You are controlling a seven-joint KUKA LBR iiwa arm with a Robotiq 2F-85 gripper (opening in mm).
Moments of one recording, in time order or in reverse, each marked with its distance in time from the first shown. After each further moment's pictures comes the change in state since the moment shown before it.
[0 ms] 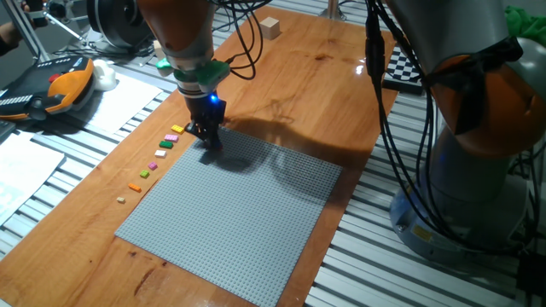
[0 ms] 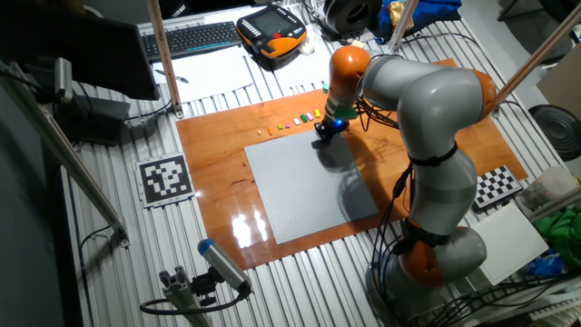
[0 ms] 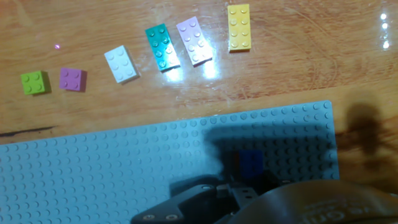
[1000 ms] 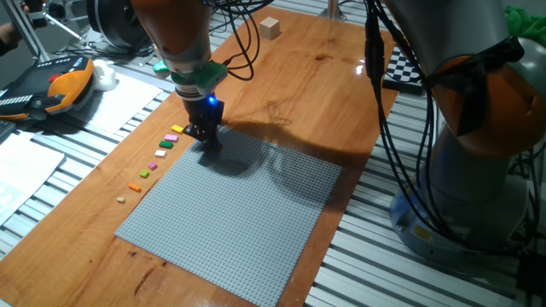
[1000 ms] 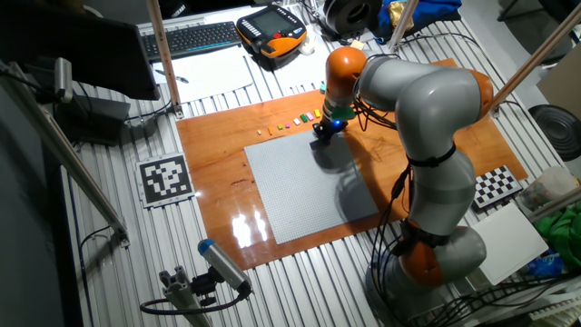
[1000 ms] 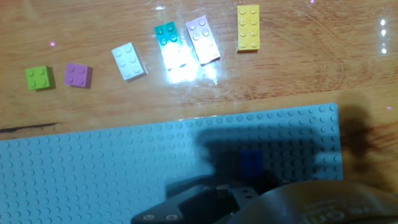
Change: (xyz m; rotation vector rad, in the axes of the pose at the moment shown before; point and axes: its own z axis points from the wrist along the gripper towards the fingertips) arm -0.001 0.004 0.001 0.025 -0.005 -0.023
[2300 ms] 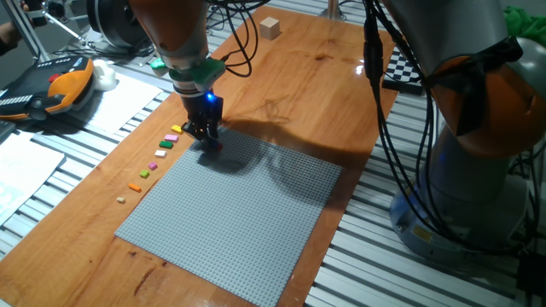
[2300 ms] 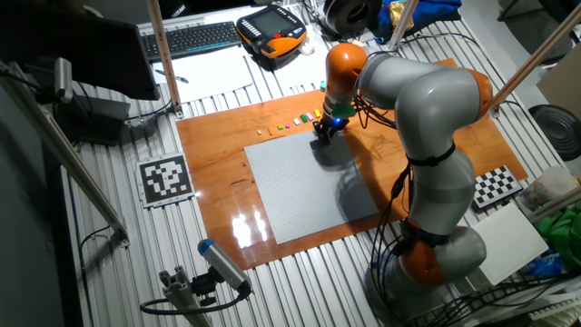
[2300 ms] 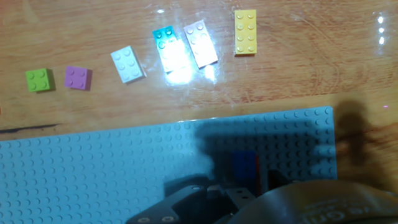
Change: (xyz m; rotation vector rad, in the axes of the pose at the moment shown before) arm -0.002 -0.002 -0.004 0.001 0.012 -0.007
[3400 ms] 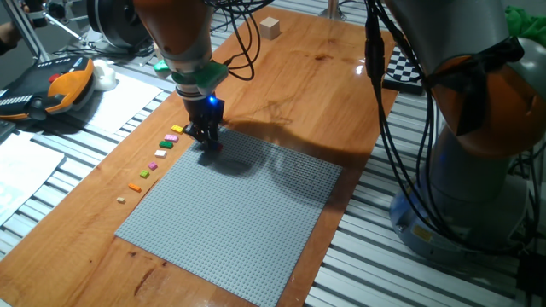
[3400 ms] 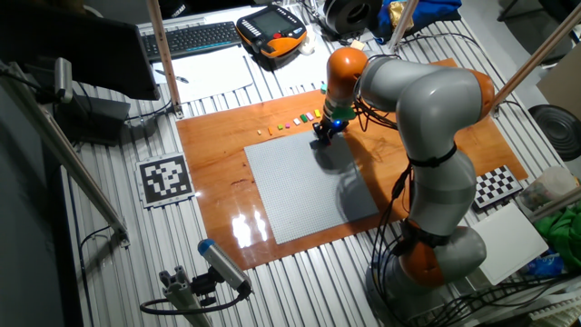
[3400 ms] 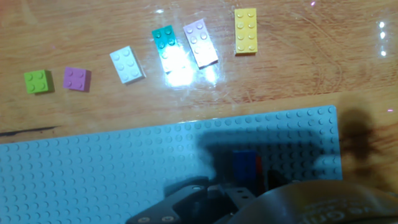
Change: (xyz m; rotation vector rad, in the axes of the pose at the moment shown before) arm 0.001 0.002 0.003 -0.010 -0.023 0.023
